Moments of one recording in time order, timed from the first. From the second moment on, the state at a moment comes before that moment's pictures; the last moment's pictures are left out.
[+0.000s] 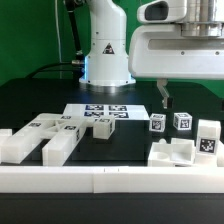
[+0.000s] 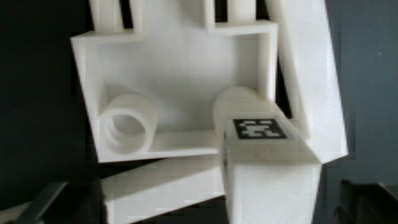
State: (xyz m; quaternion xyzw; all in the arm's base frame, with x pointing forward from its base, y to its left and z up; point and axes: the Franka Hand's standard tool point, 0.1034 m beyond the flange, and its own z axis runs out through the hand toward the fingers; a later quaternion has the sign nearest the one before) arm 0.613 0.096 0.104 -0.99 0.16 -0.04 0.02
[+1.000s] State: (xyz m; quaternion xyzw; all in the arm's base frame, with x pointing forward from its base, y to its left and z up) arm 0.571 0.034 0.110 -0.99 0.15 -0.03 0.03
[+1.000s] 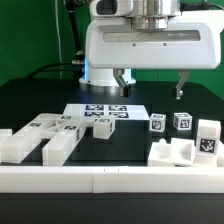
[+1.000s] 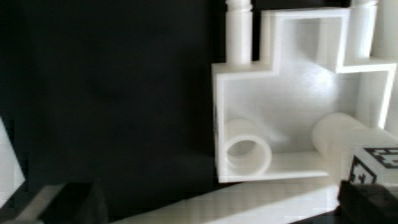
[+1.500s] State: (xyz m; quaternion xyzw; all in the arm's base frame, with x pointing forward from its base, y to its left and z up) arm 0.524 -0.012 0.091 -0.98 0.20 0.00 0.02
